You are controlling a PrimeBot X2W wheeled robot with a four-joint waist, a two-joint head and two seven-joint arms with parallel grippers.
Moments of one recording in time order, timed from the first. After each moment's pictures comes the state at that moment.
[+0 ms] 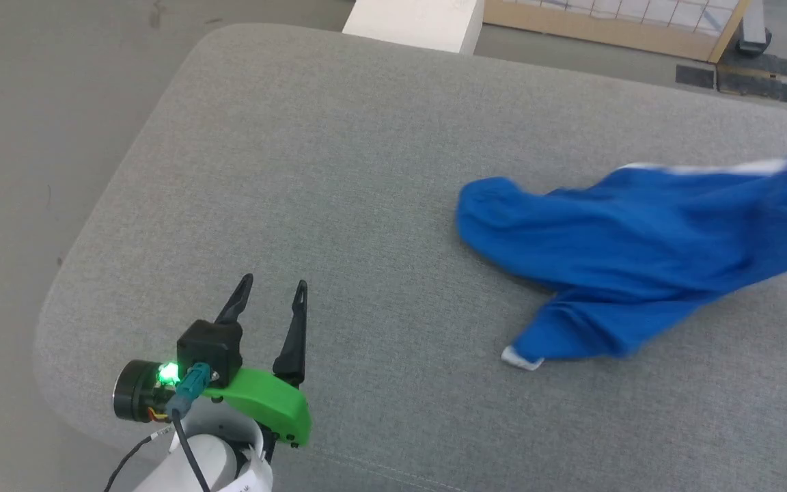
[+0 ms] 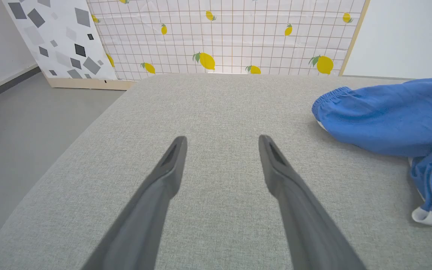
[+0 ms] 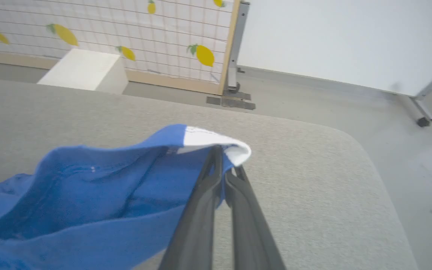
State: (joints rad) left arm -0.23 0.43 -0.63 0.02 -0.54 0.34 -0.18; right arm -0.44 -0.36 -0.38 0.11 0.09 0.13 0.63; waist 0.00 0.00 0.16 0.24
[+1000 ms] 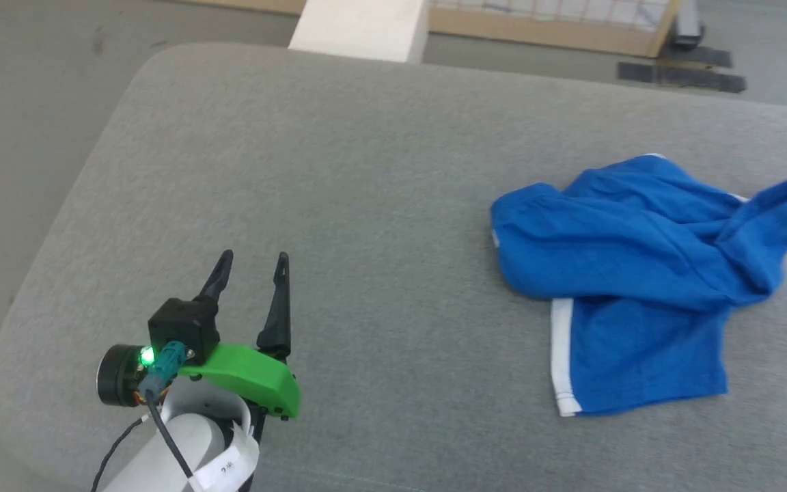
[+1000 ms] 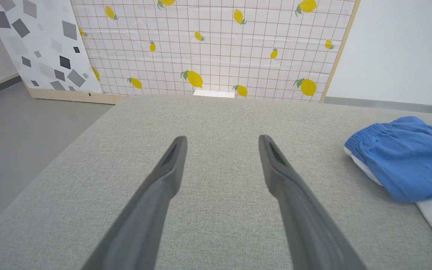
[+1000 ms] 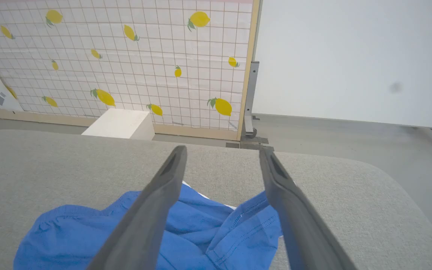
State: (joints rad) left arm -0.26 0.43 -0.59 0.00 -0.58 0.36 -0.18; right arm -0.42 -0.20 -0.31 0.13 0.08 0.13 0.29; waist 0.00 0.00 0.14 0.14
